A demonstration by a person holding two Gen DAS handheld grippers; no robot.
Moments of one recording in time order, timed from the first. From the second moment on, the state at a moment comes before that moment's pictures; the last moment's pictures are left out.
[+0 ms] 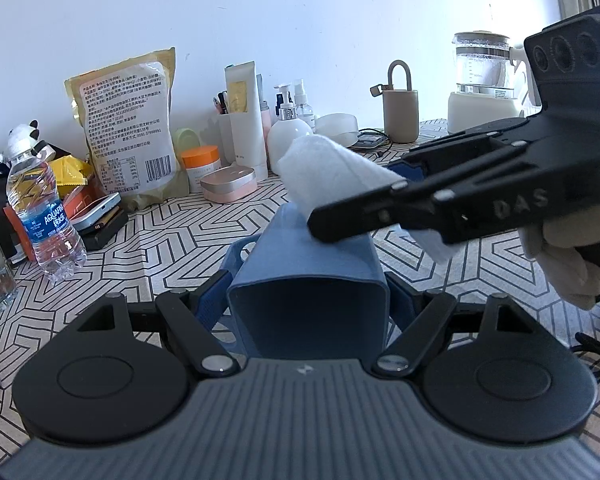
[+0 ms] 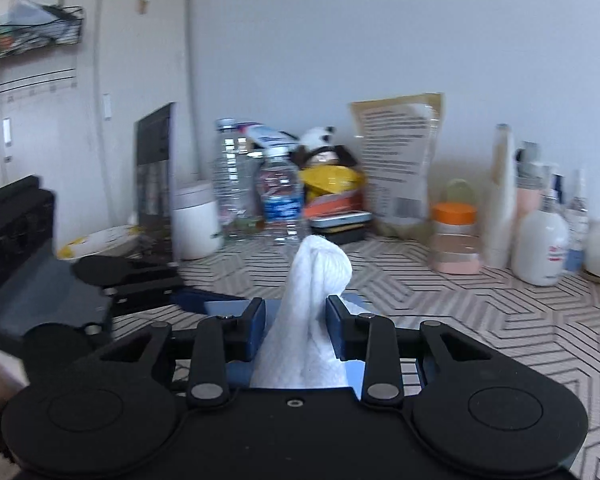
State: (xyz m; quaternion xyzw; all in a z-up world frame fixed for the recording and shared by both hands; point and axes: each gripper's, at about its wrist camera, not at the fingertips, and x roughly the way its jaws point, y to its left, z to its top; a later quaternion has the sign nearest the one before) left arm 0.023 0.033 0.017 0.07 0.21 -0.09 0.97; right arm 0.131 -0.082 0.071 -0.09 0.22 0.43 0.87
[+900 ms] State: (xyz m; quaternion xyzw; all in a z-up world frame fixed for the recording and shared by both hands) left arm 0.024 0.034 0.017 0.07 0.22 -0.09 0.97; right arm 0.126 -0.087 0.080 -0.06 0.21 0.45 0.87
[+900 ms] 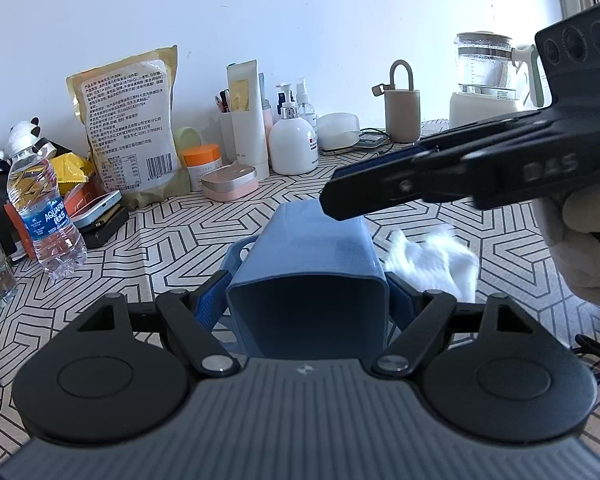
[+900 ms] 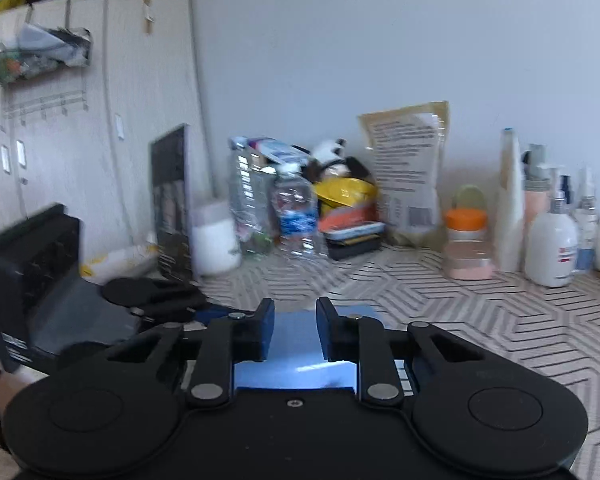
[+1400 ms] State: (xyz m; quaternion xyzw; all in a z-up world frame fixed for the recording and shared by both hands) left arm 0.024 0.035 0.017 0.07 0.22 -0.09 0.97; right arm 0.097 -0.109 0.085 -0.08 0.28 0.37 0.88
